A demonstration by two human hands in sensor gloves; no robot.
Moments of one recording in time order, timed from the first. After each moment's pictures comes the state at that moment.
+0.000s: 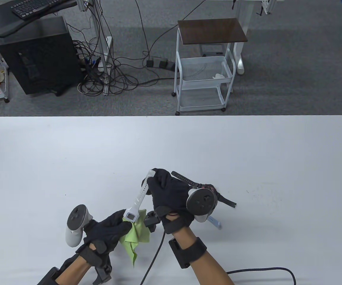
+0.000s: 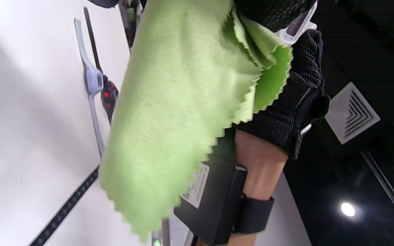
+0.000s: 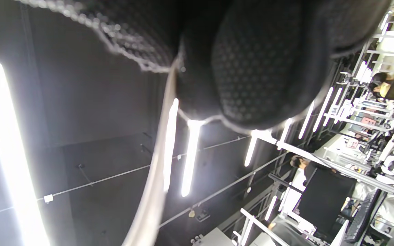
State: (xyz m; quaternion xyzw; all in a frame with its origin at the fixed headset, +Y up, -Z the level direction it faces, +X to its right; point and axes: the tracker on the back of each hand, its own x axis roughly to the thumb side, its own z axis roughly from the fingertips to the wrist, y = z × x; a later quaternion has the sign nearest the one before) left_hand -0.232 -0.759 -0.257 -0.18 -0.28 0.68 0.65; right_hand 0.015 -0.643 -0.309 0.24 -0.24 0.71 0.61
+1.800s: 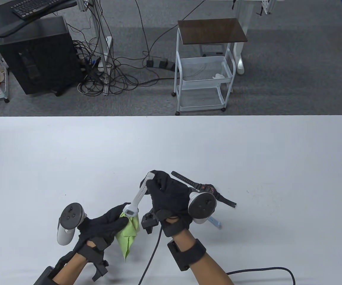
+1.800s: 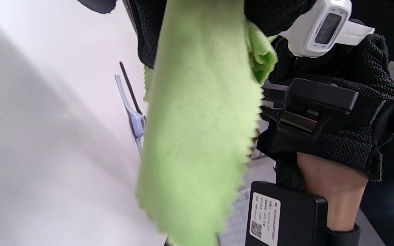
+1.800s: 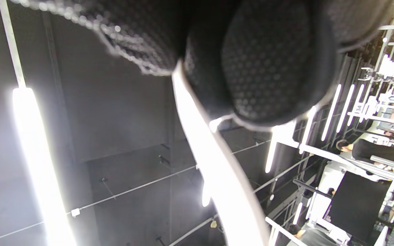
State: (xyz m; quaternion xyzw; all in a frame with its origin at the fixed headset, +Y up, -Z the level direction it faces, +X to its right) left_hand -0.249 -0.758 -0.265 -0.17 -0.25 0.61 0.73; right_hand 0.013 -0.641 -0.303 0.26 -0.26 0.67 0.64
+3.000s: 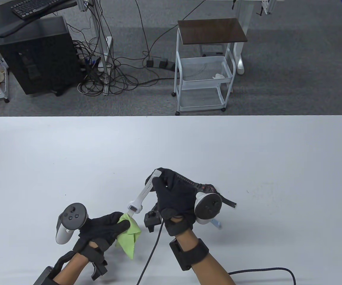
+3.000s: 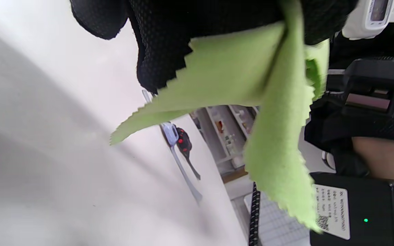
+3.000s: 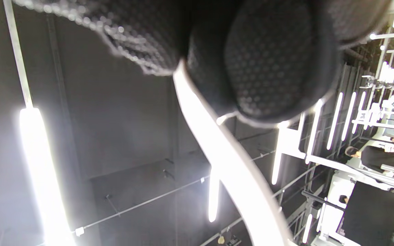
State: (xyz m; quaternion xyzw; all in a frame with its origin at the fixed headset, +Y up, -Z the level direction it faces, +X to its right) left_hand -0.251 -0.756 -0.265 -0.15 -0.24 0.54 0.80; right_hand 0.025 -0.635 -0.302 0.24 -0.28 0.64 0.67
